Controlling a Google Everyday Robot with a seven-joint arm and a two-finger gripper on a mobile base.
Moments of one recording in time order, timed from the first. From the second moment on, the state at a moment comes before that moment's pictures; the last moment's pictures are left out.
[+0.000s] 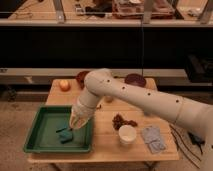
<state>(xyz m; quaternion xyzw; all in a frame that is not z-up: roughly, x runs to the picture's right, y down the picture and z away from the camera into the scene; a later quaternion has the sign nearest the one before) -0.137 0.160 0.659 -0.17 -0.48 -0.51 0.69</state>
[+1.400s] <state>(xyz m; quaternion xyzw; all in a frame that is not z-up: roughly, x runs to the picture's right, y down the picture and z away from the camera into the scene) -0.131 0.167 0.702 -0.13 -0.51 -0.44 0.72</state>
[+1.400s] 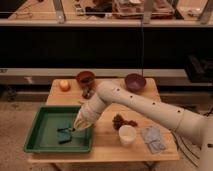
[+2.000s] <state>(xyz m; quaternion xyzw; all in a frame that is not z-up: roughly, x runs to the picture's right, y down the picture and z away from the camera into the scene) -0.114 0.128 0.736 -0.11 -0.47 -0.40 0.78</state>
